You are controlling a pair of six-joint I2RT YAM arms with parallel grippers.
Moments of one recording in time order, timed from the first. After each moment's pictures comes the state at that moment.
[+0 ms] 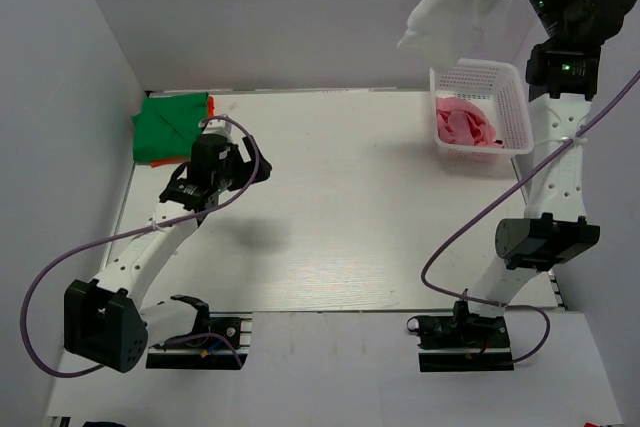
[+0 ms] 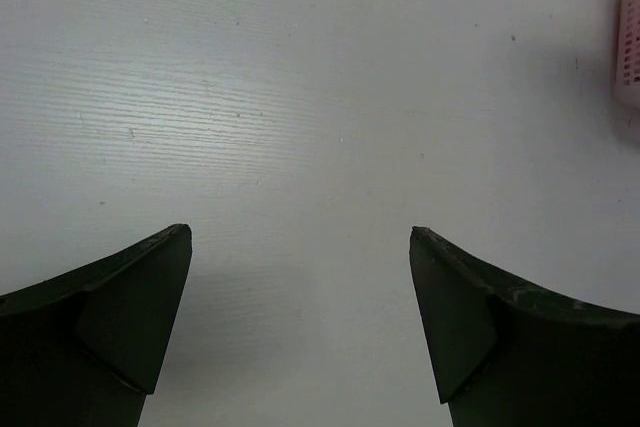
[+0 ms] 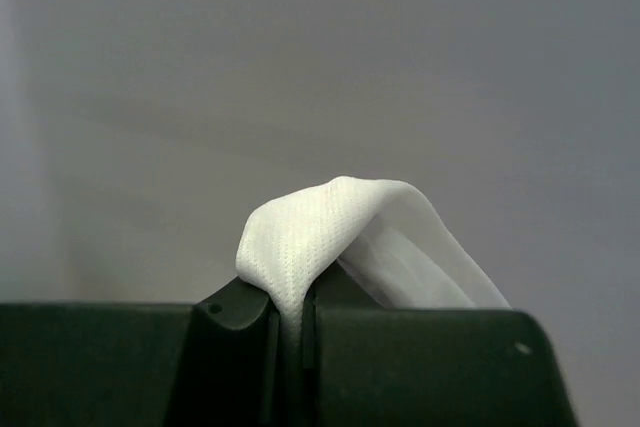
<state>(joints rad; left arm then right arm) -0.32 1.17 0.89 -0.29 -0.03 -0.51 -0.09 1.74 2.24 0.09 -0.53 0.28</state>
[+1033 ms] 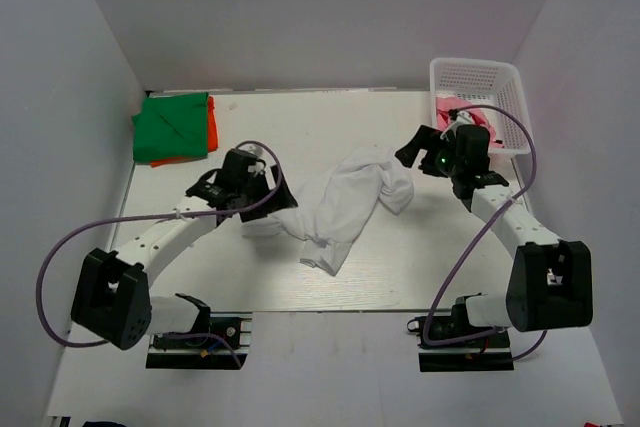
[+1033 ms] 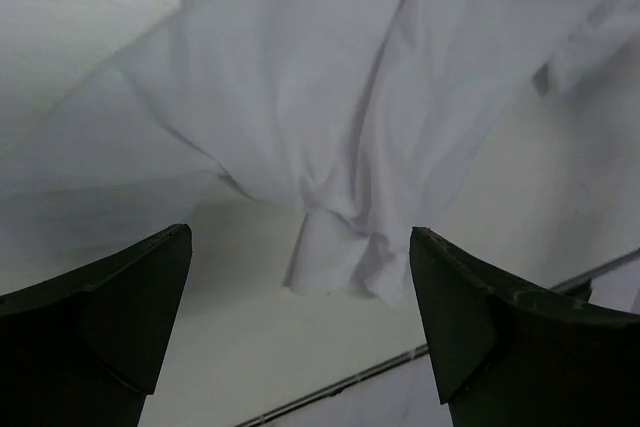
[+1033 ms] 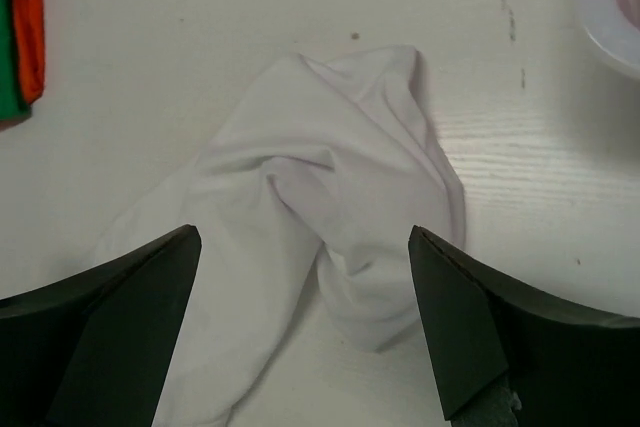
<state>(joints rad) -0.44 1.28 0.86 -0.42 0.14 -0.68 0.13 1.35 0.84 0.03 -0.31 0.42</state>
